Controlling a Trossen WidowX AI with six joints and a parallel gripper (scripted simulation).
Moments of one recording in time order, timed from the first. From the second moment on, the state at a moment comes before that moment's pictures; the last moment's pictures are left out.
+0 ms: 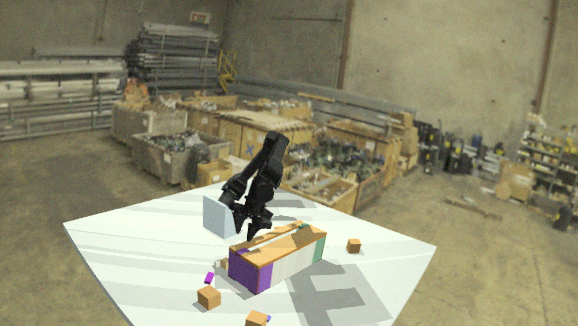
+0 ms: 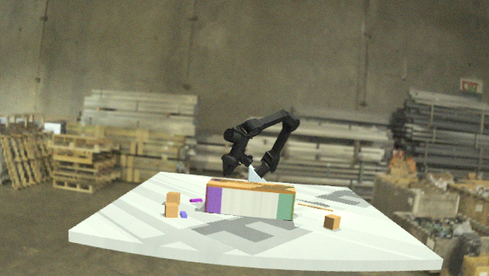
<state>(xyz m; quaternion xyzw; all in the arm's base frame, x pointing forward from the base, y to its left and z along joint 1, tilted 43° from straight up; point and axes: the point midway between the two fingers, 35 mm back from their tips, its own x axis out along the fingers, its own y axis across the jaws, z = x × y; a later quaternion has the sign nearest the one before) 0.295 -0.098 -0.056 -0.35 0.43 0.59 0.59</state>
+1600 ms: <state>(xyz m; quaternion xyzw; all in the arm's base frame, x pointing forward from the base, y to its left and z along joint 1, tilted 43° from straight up) 0.270 -0.132 -0.068 0.55 0.65 -0.15 0.51</state>
